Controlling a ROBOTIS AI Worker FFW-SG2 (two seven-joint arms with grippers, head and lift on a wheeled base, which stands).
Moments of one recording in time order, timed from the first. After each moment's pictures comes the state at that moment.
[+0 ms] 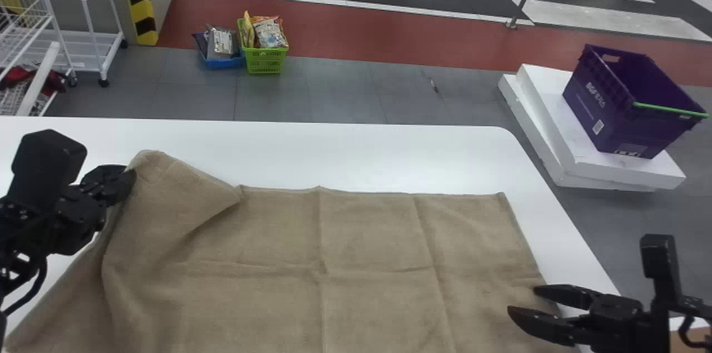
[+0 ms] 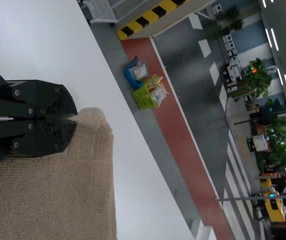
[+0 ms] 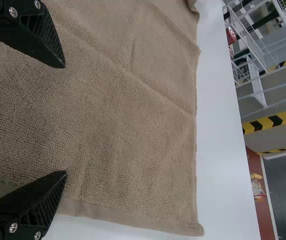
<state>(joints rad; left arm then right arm) 0.02 0.16 0.00 -1.77 -0.30 0.50 -0.44 0.31 -0.28 -0.56 -1.85 0.07 0.76 1.20</state>
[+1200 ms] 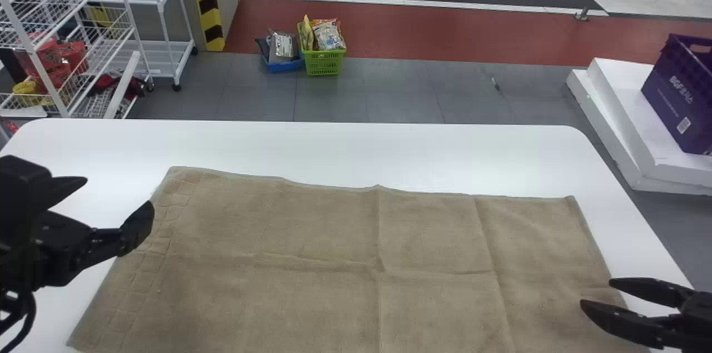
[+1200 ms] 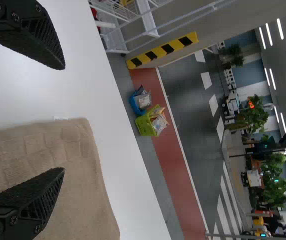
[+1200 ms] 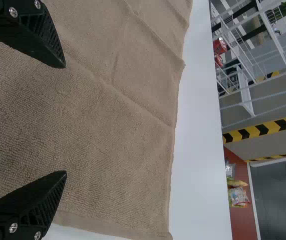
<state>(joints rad) 0.29 0.18 0.20 -2.08 -0.17 0.54 -0.47 0.30 -0.27 -0.59 -1.93 0.06 0.79 1.24</state>
